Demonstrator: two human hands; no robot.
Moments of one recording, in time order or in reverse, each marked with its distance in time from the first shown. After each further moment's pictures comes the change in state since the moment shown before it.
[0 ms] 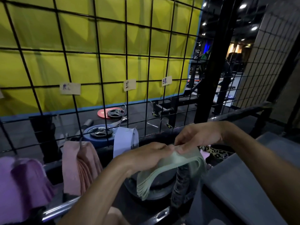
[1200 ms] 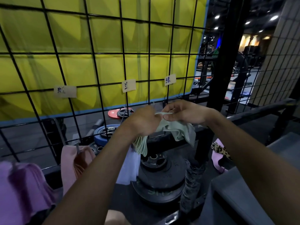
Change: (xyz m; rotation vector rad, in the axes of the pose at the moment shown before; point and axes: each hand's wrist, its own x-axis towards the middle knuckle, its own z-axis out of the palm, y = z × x) left_hand 0.042 0.061 -0.058 0.598 0.482 -0.107; right_hand 0.073 0.012 -0.052 0.163 0.411 -0.218
